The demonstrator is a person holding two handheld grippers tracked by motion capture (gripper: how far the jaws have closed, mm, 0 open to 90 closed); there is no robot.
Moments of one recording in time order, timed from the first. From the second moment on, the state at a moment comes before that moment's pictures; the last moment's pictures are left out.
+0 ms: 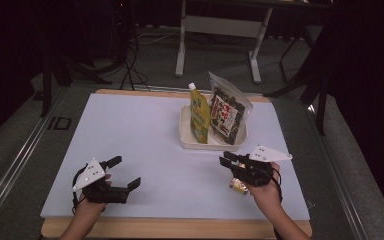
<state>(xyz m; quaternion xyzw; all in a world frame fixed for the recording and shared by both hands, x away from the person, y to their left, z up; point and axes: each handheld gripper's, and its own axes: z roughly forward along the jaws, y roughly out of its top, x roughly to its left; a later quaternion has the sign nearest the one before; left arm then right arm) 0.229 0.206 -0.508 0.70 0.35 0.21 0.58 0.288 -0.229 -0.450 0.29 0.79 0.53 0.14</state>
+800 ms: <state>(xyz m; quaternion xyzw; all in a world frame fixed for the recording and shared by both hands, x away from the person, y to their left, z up) 0.229 0.207 -0.509 0.71 0.35 0.20 0.58 0.293 -0.223 -0.507 0.29 0.86 0.41 0.10</state>
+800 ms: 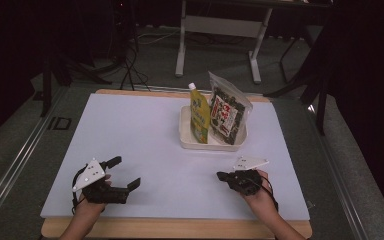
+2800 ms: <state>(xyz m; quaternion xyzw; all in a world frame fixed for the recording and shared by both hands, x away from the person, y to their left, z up) 0.231 0.206 -0.508 0.70 0.35 0.20 0.58 0.282 -0.338 -0.525 0.41 0.84 0.32 0.12</state>
